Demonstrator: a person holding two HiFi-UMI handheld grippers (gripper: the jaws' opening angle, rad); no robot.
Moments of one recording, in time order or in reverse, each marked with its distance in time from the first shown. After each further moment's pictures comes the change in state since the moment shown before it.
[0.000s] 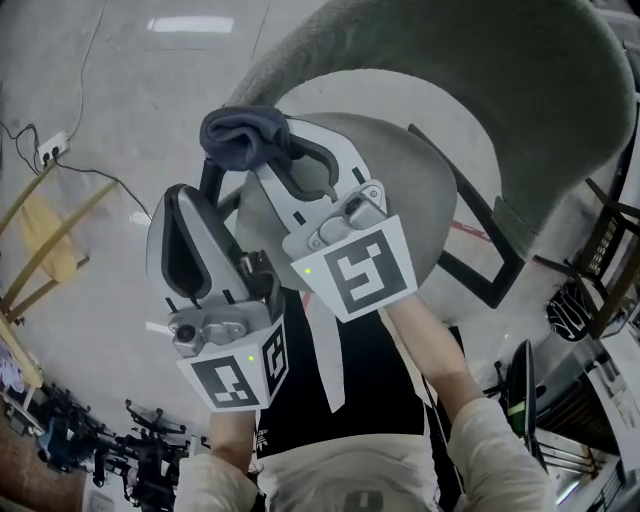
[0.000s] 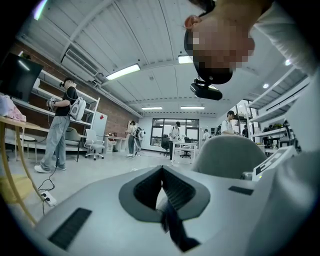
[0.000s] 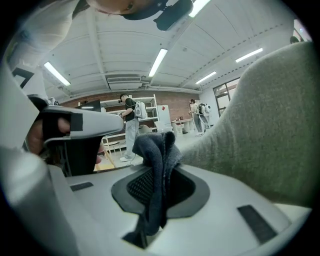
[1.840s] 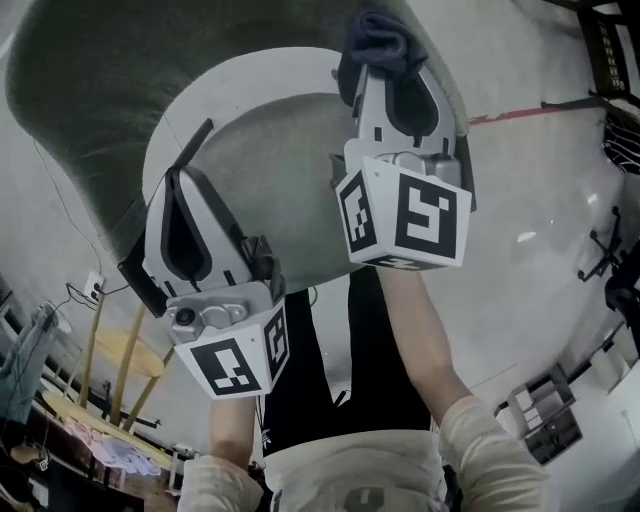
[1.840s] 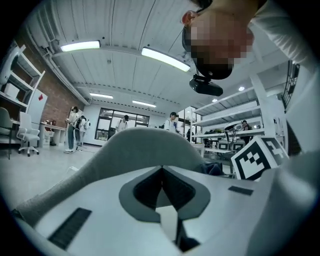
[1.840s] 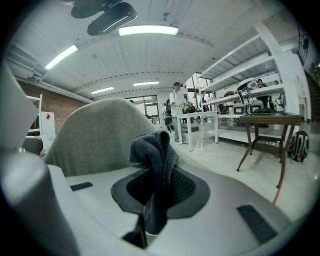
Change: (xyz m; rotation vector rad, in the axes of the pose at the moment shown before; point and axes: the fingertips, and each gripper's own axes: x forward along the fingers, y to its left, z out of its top) left arm 0.019 -0.224 -0.027 0.068 0.066 -0.650; right arm -0.316 -0.218 -0.041 0.328 -0.179 -1.297
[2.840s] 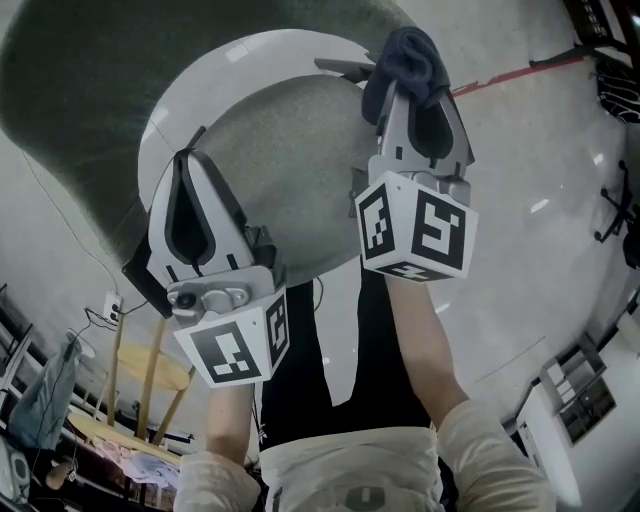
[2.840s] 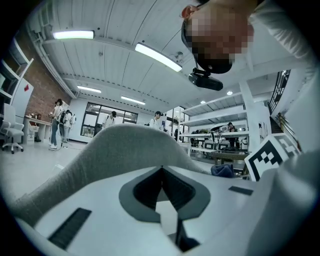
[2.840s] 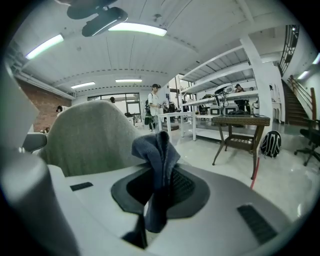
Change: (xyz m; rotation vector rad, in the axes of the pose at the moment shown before) left arm -0.010 -0.028 -0.007 0.004 0.022 -0.165; right arm -0.080 -0.057 -0.022 0.044 0.021 -0.237
